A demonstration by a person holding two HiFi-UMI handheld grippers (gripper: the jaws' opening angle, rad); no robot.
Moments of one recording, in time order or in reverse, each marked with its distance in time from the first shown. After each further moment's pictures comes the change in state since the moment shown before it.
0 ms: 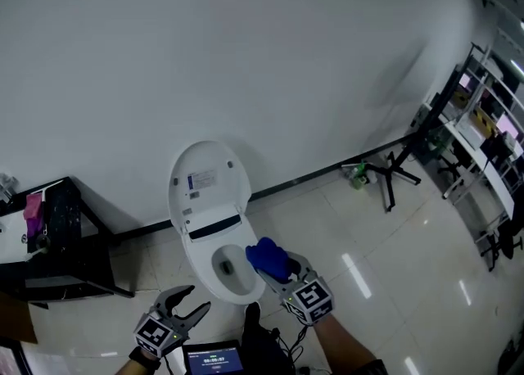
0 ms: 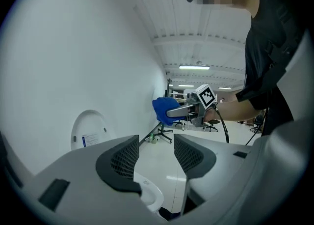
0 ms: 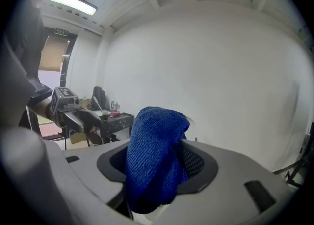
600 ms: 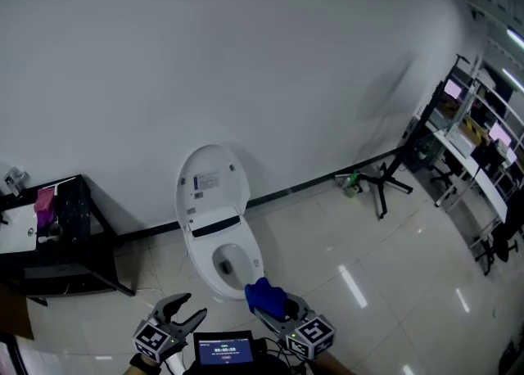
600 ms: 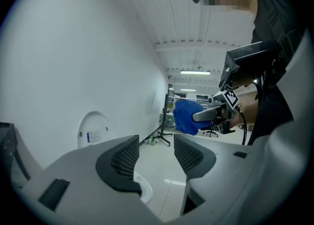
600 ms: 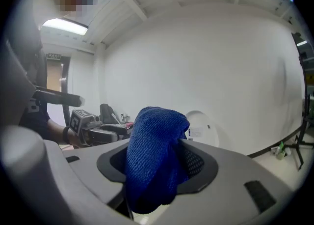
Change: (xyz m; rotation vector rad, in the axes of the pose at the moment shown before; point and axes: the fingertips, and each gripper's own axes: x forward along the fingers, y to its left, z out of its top) left arm -0.090 -0.073 -0.001 -0.020 -0.043 0.031; right arm -0.129 0.146 -0.007 0.236 -0.037 0.026
